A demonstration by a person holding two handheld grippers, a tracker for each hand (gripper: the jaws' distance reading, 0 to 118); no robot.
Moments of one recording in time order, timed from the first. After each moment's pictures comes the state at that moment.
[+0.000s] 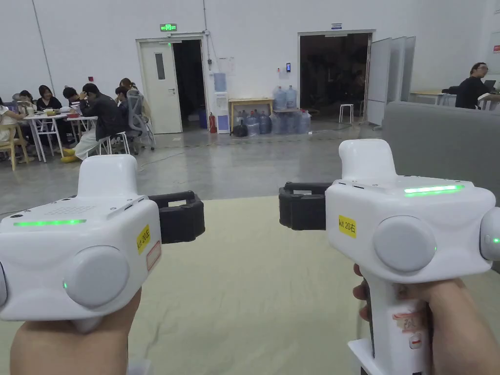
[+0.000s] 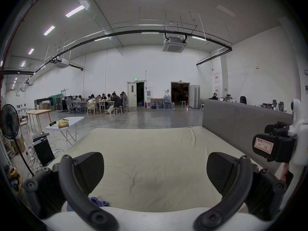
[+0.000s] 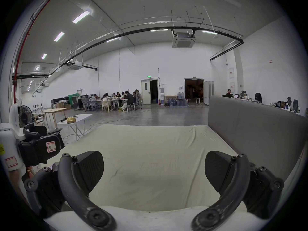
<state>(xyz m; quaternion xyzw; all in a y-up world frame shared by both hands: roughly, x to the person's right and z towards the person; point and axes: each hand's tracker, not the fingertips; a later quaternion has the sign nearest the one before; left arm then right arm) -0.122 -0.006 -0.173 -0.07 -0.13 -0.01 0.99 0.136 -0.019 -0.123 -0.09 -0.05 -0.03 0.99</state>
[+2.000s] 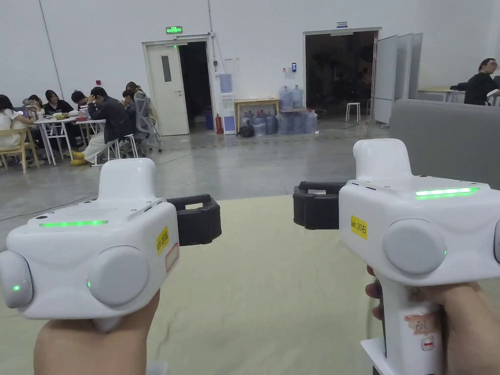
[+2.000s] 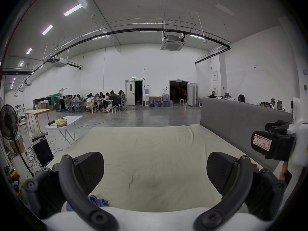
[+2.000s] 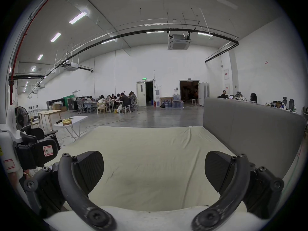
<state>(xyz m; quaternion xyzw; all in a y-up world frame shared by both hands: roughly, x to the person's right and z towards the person) -0.117 -0.007 -0.167 -0.08 -0.14 -0.01 0.99 0.136 -0.022 -0.115 -0.08 -0.07 -0.03 0.99</state>
